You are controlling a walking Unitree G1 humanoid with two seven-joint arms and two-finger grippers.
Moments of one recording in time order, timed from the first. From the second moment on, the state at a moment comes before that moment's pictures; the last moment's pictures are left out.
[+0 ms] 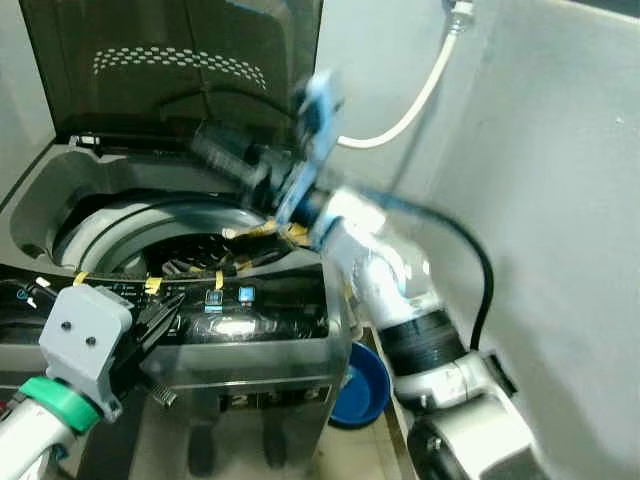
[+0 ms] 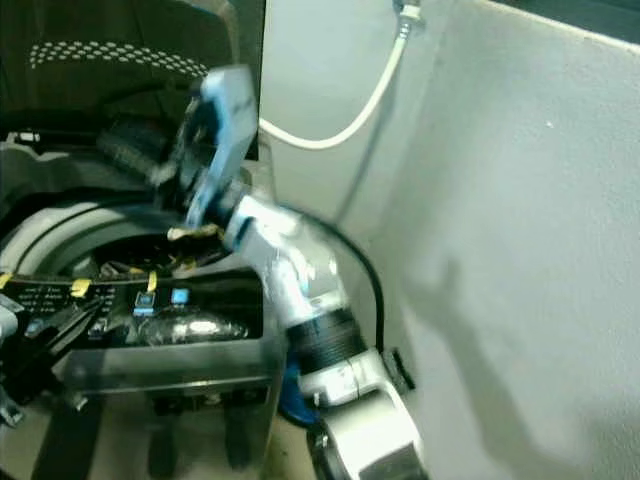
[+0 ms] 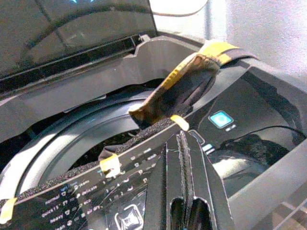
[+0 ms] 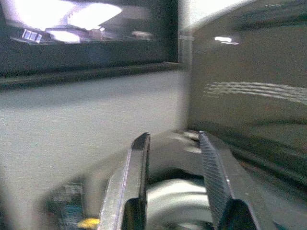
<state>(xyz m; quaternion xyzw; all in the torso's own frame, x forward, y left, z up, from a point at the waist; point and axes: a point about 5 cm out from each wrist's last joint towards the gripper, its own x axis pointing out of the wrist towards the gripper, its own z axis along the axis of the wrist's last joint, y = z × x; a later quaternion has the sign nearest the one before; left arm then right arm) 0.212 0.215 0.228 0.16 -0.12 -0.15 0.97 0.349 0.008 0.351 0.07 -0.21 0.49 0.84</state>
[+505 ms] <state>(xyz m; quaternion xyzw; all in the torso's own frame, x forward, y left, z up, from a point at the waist) 0.216 0.215 0.226 0.16 -0.11 -0.15 0.97 0.327 -0.088 0.279 -0.13 -0.05 0.57 0.81</state>
